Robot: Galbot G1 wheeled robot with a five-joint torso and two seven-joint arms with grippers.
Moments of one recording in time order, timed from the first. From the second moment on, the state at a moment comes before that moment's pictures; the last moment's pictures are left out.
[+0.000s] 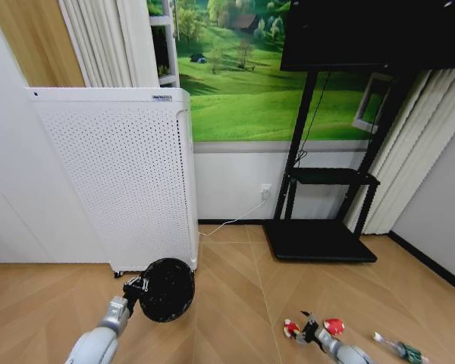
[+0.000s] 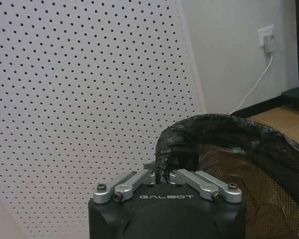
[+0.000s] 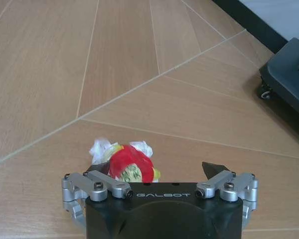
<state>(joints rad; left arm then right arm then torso) 1.46 -1.07 -0.54 -1.89 -0.17 0.16 0.01 -1.06 0.87 -0.03 0.93 0.08 0.20 -0.18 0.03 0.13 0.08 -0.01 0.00</state>
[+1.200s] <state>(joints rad) 1.46 -1.09 -0.53 -1.86 -0.15 0.15 0.01 -1.05 0.90 -0.03 0.86 0.02 0.26 -0.22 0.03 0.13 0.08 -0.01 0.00</state>
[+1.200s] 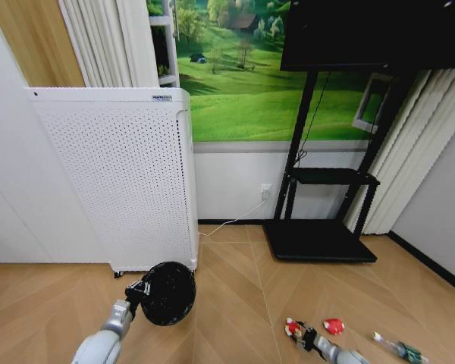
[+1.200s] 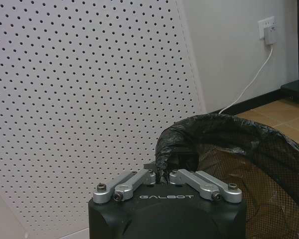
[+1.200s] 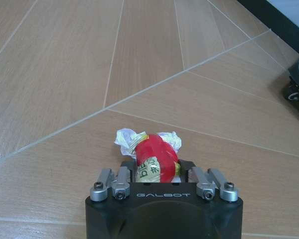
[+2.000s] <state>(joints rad) 1.22 -1.14 -0.38 -1.77 -0.16 0.17 0.00 -1.21 0.76 0.16 1.29 0.20 0.25 -0.23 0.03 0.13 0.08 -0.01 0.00</state>
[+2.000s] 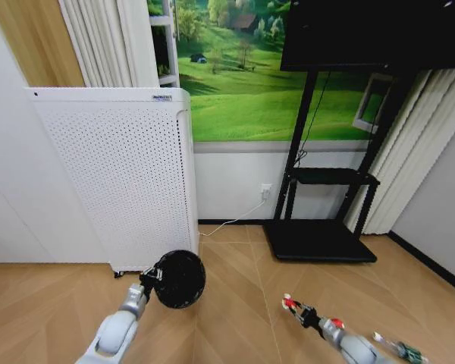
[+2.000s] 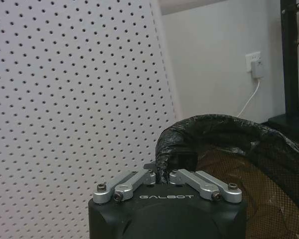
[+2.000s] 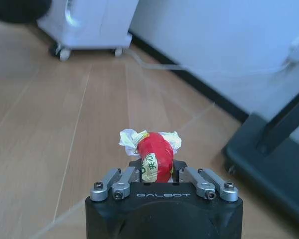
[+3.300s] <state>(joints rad) 1.08 -1.37 -0.11 -1.60 -0.13 0.18 -0.04 -1.20 0.78 0.10 1.74 0.37 0.30 -0.29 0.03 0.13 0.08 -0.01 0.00</state>
